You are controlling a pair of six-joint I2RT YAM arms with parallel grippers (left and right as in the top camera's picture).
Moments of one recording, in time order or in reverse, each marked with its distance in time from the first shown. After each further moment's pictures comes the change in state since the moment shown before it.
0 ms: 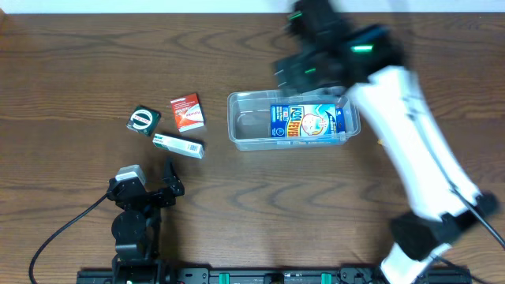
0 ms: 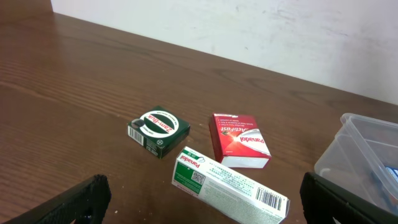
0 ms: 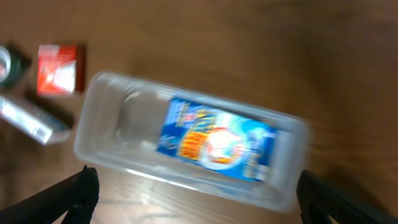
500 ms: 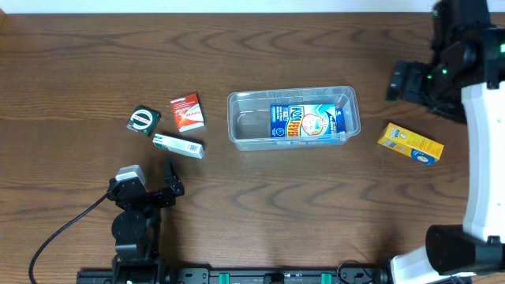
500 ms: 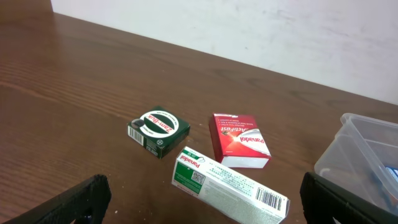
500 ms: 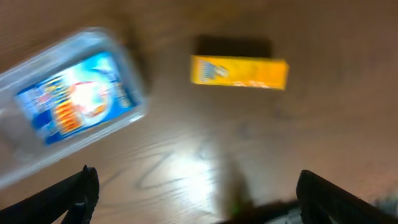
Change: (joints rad) left arm 0.000 0.000 0.000 0.000 0.000 0.000; right arm -0.441 -0.121 -0.143 -0.314 0.070 0.254
